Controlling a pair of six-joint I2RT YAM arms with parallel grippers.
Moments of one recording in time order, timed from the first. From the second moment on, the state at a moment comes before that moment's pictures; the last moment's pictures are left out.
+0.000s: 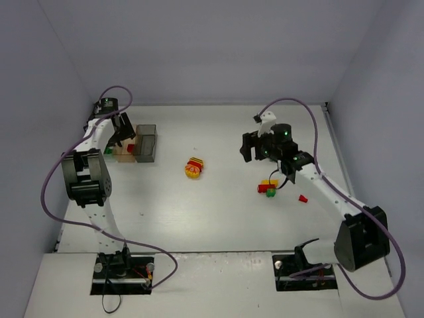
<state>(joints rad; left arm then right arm) 0.11 1.99 1.65 -0.65 -0.12 -0.33 0.39 1.30 0.93 -0.12 -0.13 0.04</state>
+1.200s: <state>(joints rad) -0.32 1.14 1.13 -0.70 0.22 -0.49 0.11 1.98 1.28 -0.16 -0.29 -0.03</state>
